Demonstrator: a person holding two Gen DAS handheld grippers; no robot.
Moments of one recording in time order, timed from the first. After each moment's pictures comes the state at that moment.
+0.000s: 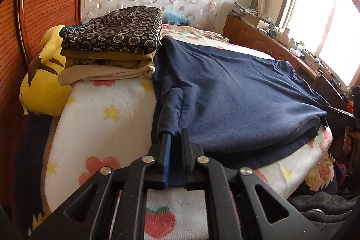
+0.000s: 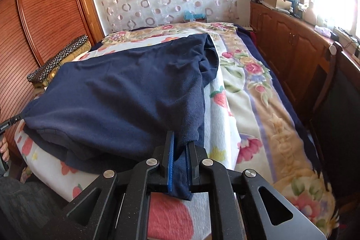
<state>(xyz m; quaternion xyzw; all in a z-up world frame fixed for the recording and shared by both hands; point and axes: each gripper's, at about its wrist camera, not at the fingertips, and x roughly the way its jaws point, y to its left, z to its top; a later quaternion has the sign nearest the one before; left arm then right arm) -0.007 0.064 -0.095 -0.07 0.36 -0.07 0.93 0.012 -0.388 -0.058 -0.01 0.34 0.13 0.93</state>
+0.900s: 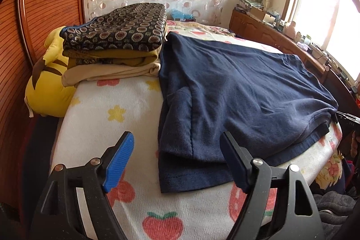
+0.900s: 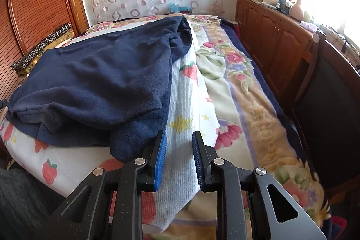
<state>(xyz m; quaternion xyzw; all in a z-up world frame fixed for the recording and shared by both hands) 0.001 0.066 -0.105 -0.05 0.38 -0.05 0.92 0.017 -0.390 -0.074 -0.03 0.36 0.08 0.93</state>
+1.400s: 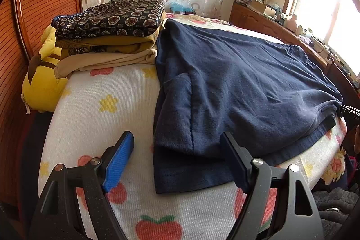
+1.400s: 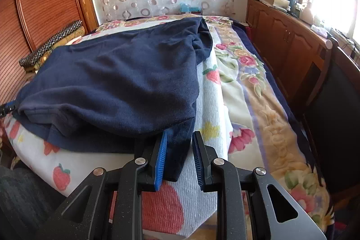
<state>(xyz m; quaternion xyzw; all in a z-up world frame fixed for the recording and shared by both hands) 0.008 0.060 -0.121 -0.05 0.40 -0.05 0.92 0.016 -0.370 -0.082 -0.04 0.36 0.11 0.93</state>
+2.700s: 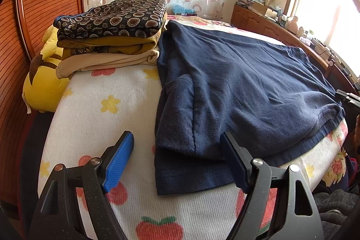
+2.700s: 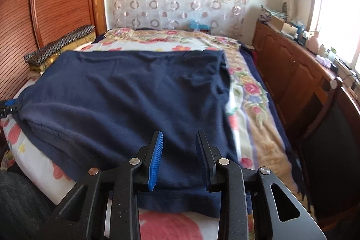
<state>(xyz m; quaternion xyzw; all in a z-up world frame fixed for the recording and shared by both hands) 0.008 0.063 -0.122 -0.05 0.39 -0.05 0.92 0.023 -0.336 -0.071 -0.09 0.31 0.13 0.94</state>
